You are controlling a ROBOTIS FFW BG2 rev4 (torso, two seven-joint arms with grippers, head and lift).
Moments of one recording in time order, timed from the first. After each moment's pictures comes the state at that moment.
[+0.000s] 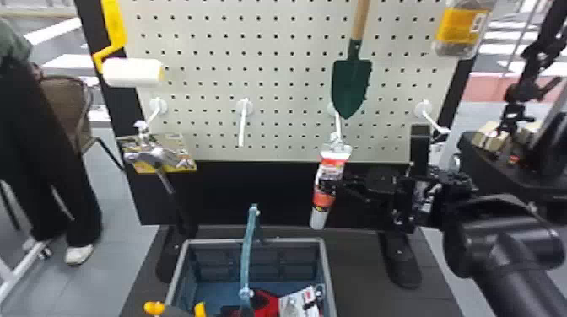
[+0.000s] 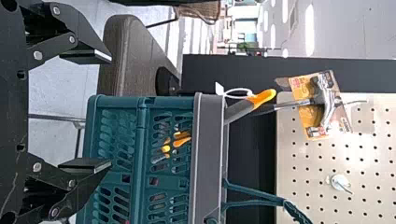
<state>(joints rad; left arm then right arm) 0.50 0.00 -0.15 -1.11 -0.06 -0.91 0.32 -0.43 -0.20 0.15 -1.31 -0.19 0.21 1.14</state>
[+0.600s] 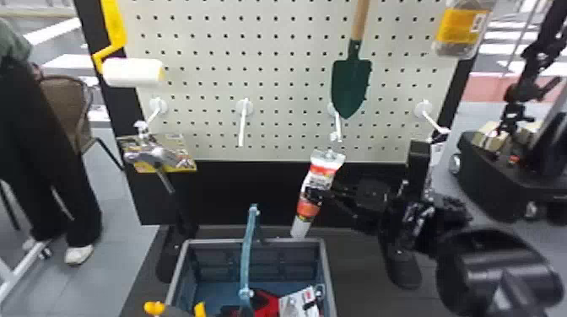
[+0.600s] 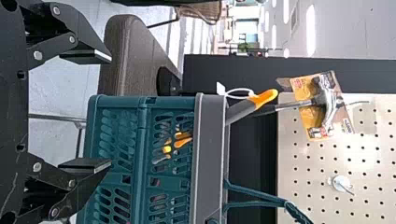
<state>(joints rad) 0.50 0.00 -0.15 -1.11 -0.05 -0.90 0.32 -0.26 -0.17 0.15 -1.52 -0.28 0.23 1.02</state>
